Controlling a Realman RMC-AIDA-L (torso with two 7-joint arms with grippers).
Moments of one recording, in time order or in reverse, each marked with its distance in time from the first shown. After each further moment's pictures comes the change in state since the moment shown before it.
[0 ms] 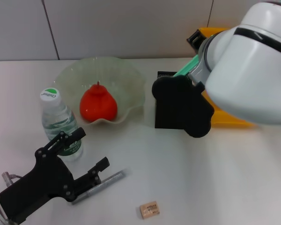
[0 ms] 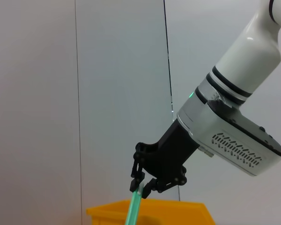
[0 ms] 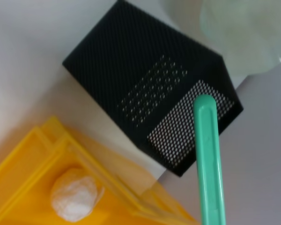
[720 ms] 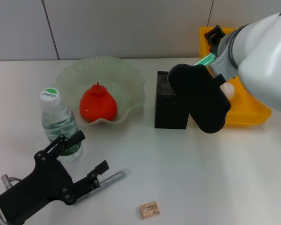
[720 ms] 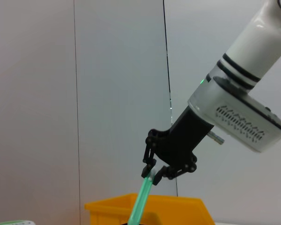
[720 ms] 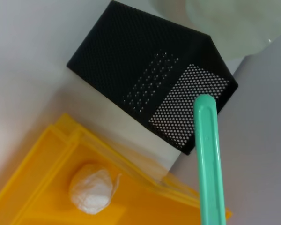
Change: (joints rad) left arm 0.009 0.002 0.000 0.006 0.012 -0.001 -0.005; right arm -0.092 -0.007 0.080 0.152 0.012 -0.062 -0.019
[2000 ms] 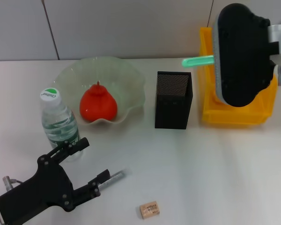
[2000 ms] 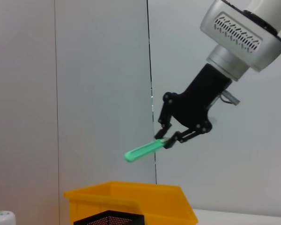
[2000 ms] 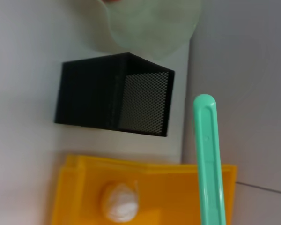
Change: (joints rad) left arm 0.015 0.003 0.012 0.087 0.066 -0.004 -0.084; right arm -0.141 -0.006 0.189 0.399 0.141 -0.246 0.206
